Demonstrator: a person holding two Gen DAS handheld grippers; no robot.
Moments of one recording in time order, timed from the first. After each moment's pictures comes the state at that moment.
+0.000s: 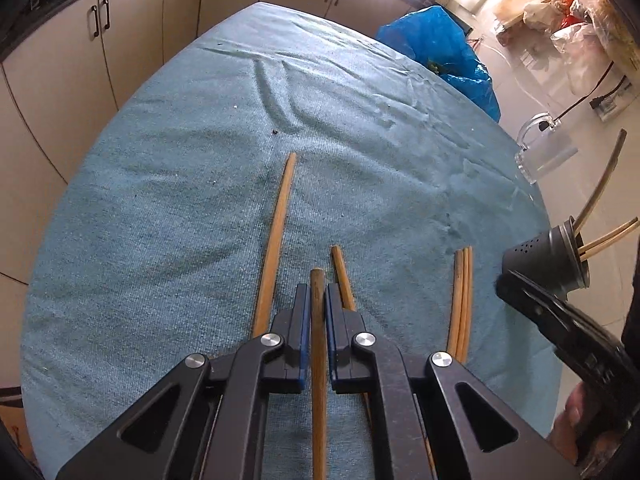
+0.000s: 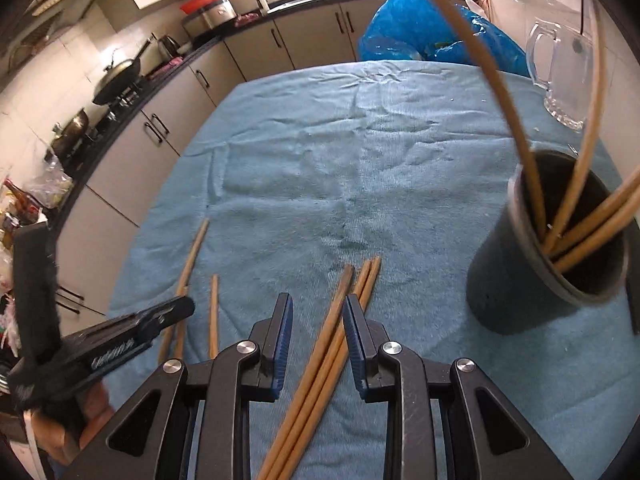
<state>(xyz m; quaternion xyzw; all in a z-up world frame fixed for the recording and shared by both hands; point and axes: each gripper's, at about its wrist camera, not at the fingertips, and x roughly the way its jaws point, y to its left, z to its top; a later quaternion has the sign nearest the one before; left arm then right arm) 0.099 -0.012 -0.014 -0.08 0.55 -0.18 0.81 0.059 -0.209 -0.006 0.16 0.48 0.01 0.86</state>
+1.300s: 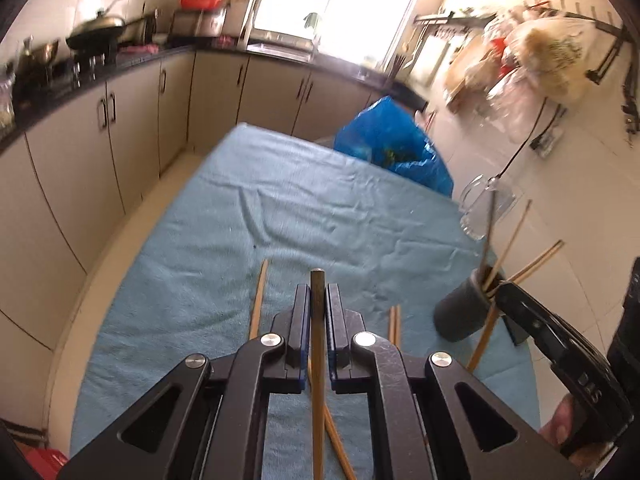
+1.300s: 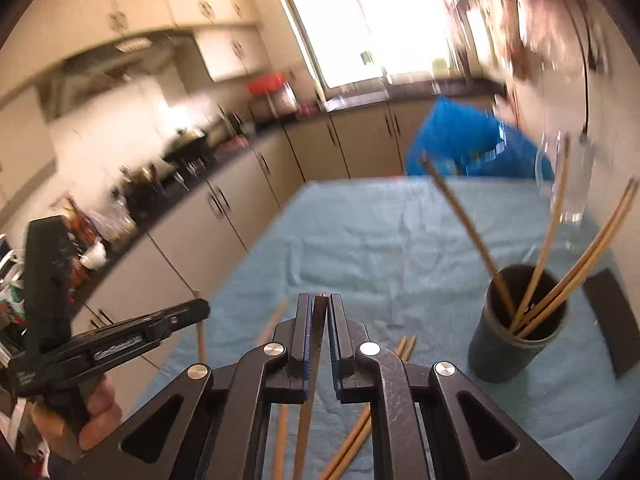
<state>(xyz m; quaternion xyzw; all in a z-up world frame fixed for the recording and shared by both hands) 0.033 -0.003 0.102 -0.08 0.39 -0.20 0.90 -0.033 -0.195 0.094 0.14 0.28 0.07 0.95</state>
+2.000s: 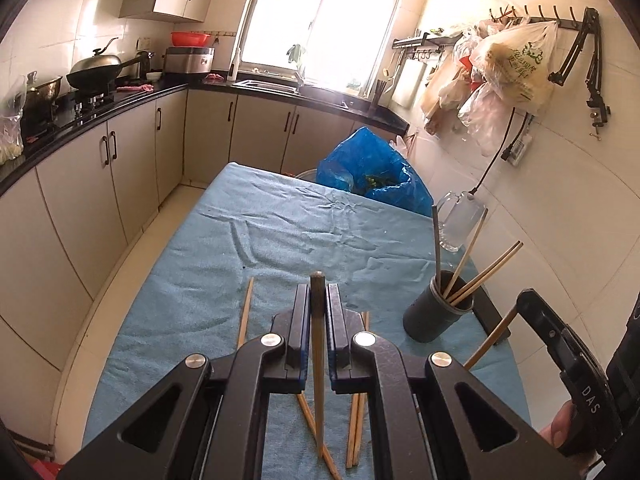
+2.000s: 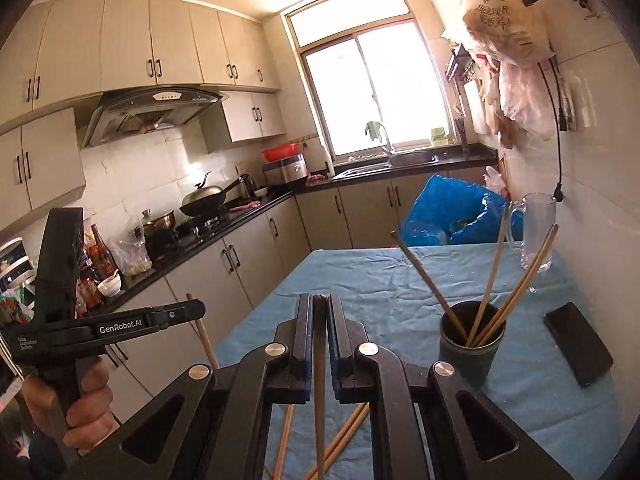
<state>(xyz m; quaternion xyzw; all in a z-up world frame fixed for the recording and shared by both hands) -0.023 -0.007 0.147 -0.07 0.34 -0.21 0.92 -0.117 -0.203 0.126 0.13 0.16 0.06 0.98</state>
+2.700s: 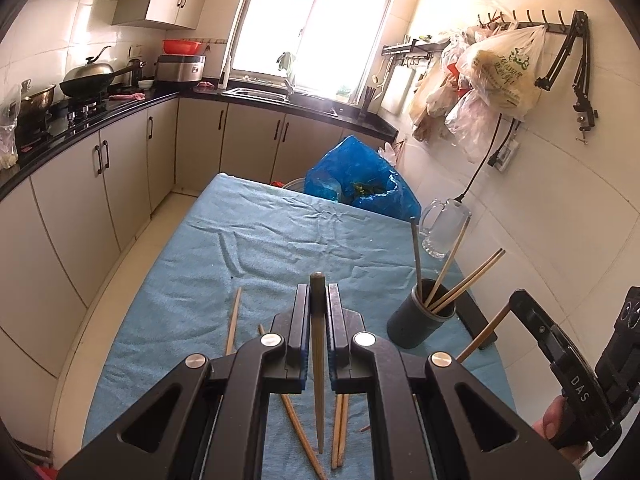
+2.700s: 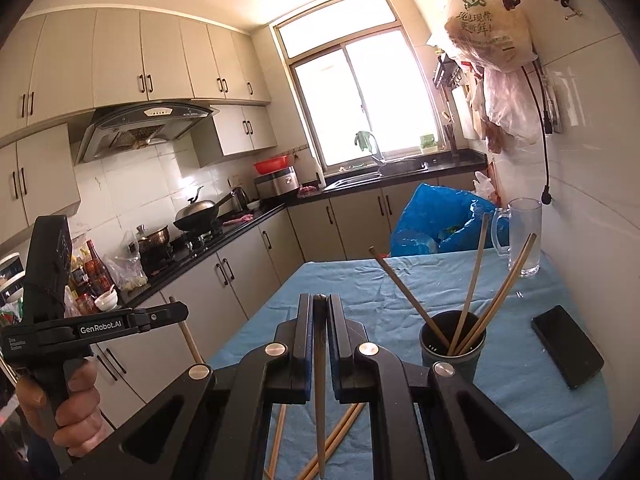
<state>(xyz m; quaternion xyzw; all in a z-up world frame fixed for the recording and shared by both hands) -0.031 -0.014 0.164 -0.07 0.32 -0.23 0.92 -0.131 -0.224 0.135 0.14 0.15 0.04 0.98</state>
